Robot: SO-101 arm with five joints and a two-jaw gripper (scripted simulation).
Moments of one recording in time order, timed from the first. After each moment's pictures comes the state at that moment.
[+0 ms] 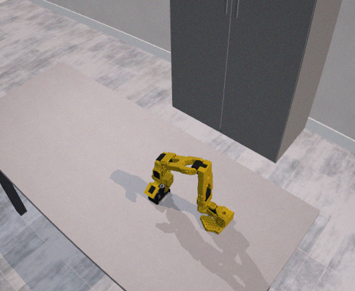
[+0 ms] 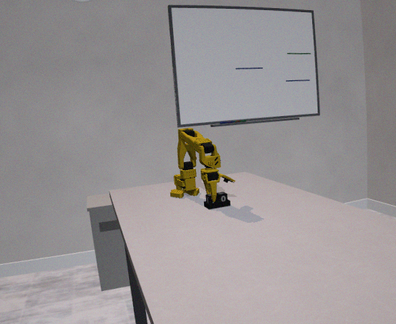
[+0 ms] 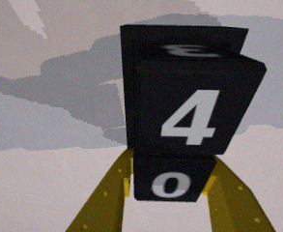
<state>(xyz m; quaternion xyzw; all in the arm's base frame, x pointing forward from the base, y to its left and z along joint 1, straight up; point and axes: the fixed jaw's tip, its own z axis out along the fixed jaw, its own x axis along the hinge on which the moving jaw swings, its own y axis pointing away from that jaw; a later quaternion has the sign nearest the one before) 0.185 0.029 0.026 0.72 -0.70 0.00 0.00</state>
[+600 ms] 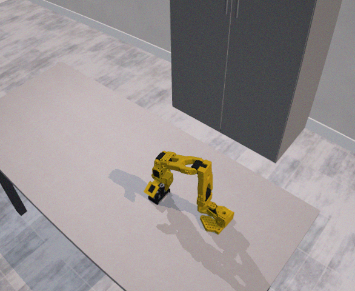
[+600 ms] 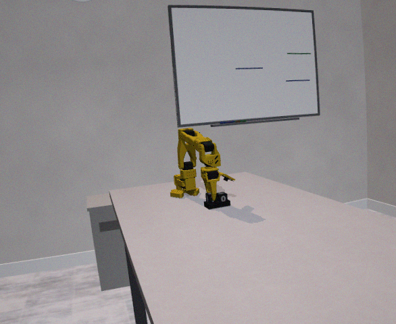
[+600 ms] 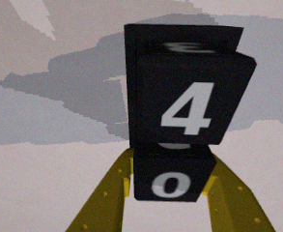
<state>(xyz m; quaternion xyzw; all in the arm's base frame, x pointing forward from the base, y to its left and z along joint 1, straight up) 0.184 0.029 0.031 0.72 -0.70 0.00 0.01</state>
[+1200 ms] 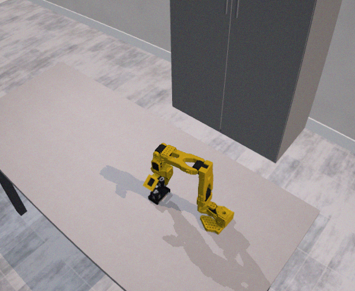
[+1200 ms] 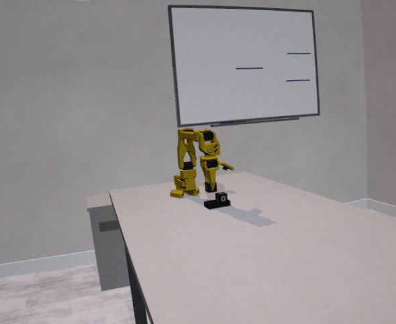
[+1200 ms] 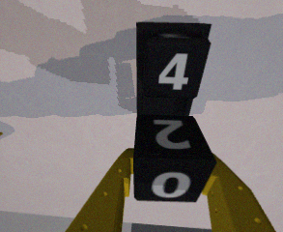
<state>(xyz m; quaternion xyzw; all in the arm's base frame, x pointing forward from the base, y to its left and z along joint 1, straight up) 0.183 0.029 0.067 0.72 -0.70 -0.01 0.01</state>
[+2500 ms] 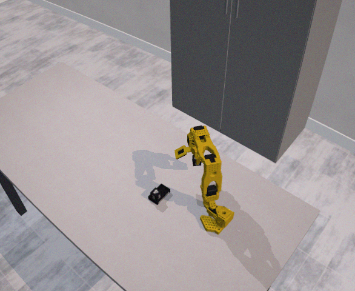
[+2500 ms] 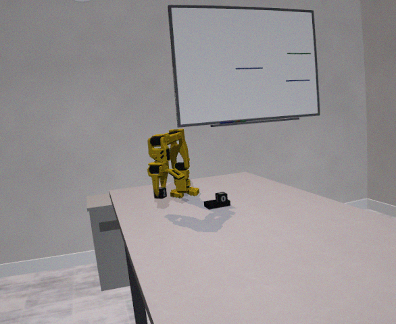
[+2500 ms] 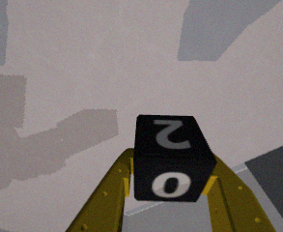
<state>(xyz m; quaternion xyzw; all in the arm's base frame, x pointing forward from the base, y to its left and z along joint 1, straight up) 0.157 -0.118 0.064 0.39 -0.92 0.00 0.00</state>
